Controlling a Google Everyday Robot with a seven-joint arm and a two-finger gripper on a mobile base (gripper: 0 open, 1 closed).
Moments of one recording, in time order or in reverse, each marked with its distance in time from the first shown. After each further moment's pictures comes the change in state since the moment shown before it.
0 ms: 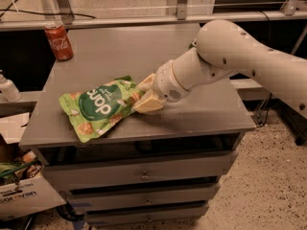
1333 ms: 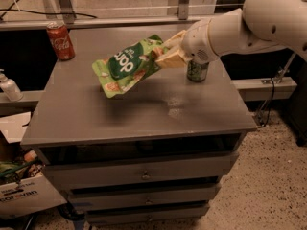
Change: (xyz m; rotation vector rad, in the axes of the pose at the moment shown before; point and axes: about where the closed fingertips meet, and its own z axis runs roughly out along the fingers) arm -0.021 -0.093 -0.105 0.315 -0.119 0.041
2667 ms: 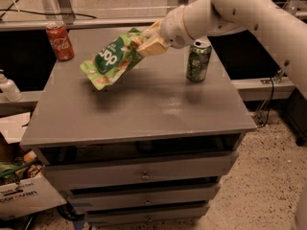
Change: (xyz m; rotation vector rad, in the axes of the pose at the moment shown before) arm -0.032 -0.035 0.062 -0.102 -0.056 -0.110
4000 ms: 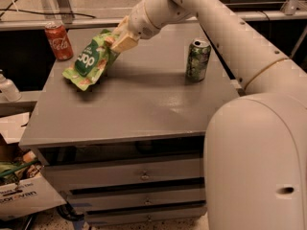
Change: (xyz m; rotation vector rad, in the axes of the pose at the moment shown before) arm -0.026 -0.029 0.093 -0.145 0.022 -0.141
